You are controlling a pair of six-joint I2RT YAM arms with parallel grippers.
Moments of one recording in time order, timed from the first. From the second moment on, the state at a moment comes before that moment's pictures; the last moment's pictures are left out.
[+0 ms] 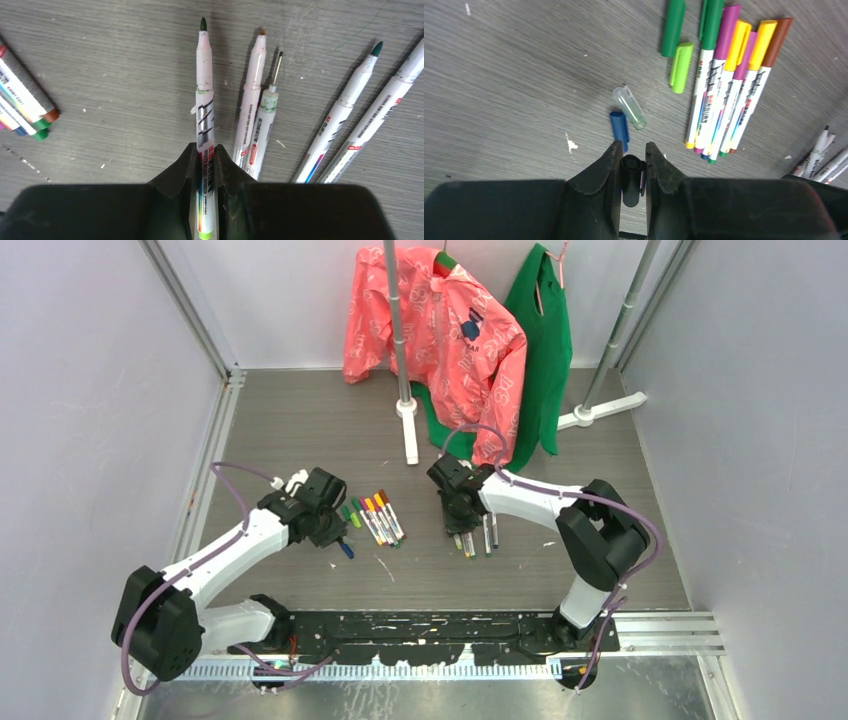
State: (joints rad) left arm -0.54 1.16 0.74 -0.73 -0.23 -1.12; right arm 0.76 1.69 1.05 -0.62 0.08 0.60
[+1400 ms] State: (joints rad) left arm -0.54 1.29 0.74 -0.76 -0.27 -1.13; right arm 0.76 1.73 1.12 -0.68 0.20 0.60
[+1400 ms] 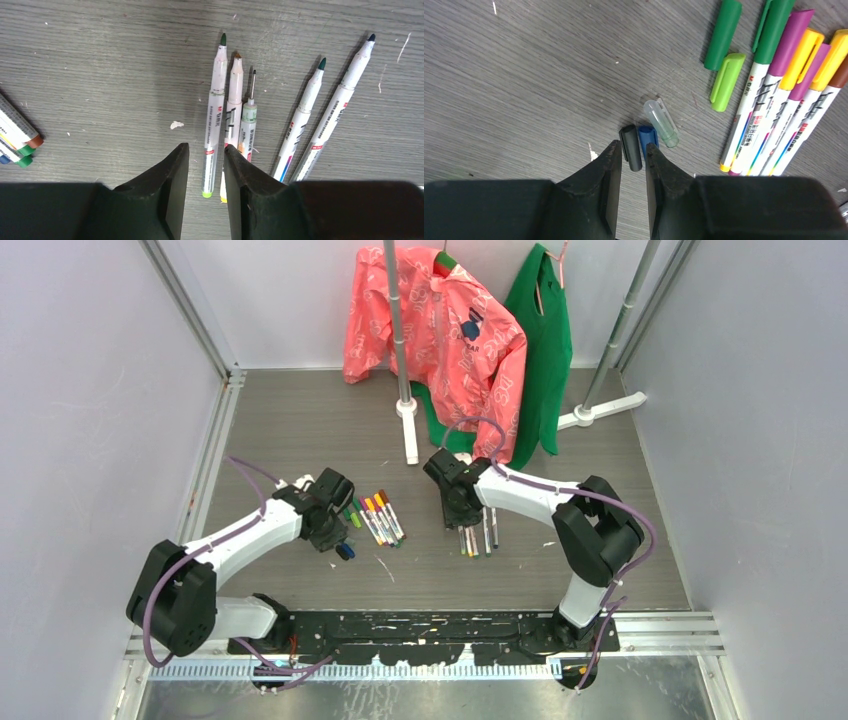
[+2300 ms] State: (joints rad) left arm -0.54 0.95 0.77 -0.78 -0.29 -1.10; right arm 0.87 1.75 1.34 -0.76 0.20 0.47
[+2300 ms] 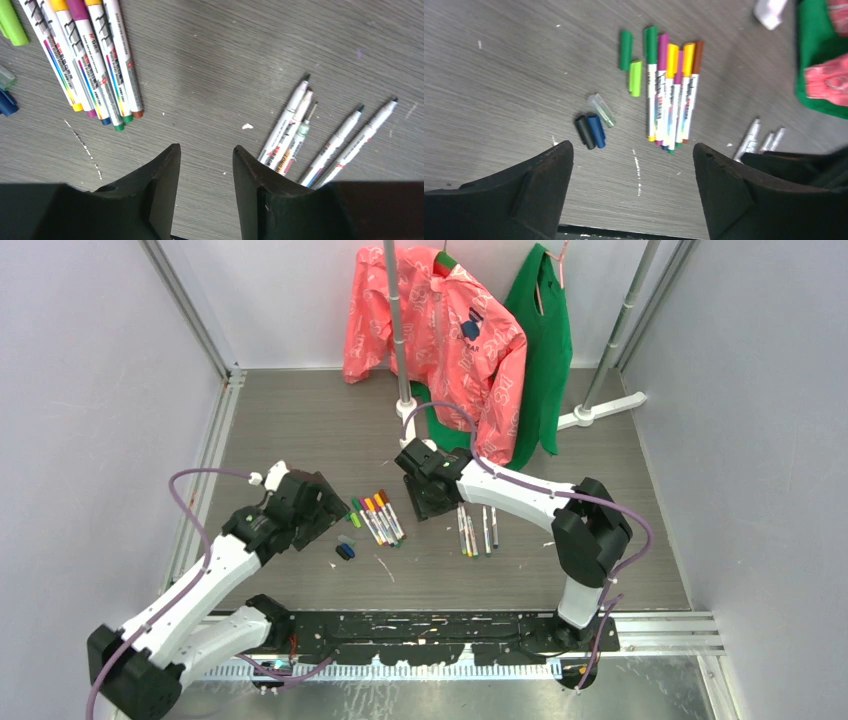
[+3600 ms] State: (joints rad) left arm -0.47 0.82 0.66 -0.68 -0.16 -1.02; right arm 0.89 2.09 1.61 -0.73 0.02 0.39
